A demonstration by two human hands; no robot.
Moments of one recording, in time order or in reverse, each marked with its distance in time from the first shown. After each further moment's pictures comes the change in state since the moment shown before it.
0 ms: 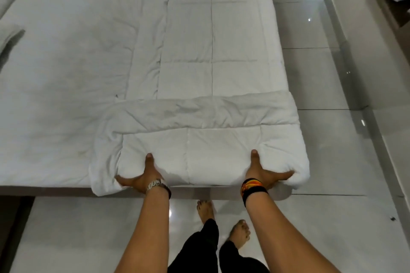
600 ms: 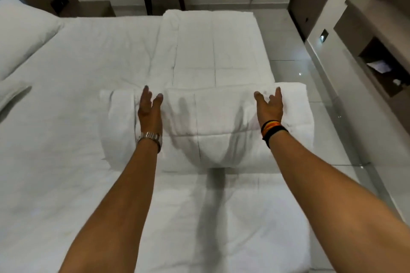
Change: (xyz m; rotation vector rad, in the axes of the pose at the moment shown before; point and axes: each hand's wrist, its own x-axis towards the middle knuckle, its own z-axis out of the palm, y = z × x) left_hand -0.011 0.254 0.287 0.003 -0.805 0.514; right_hand -0.005 -0.313 0.248 -0.063 -0.573 -0.588
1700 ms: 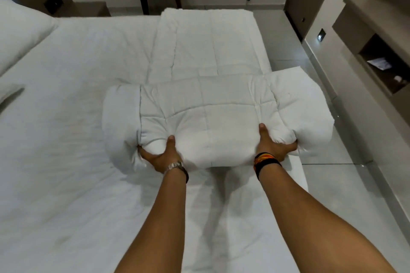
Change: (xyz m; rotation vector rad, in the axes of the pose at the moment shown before) left_hand -0.066 -0.103 -0.003 -0.156 0.478 -0.363; right_hand -0.044 0.106 -0.005 0.239 0.494 0.288
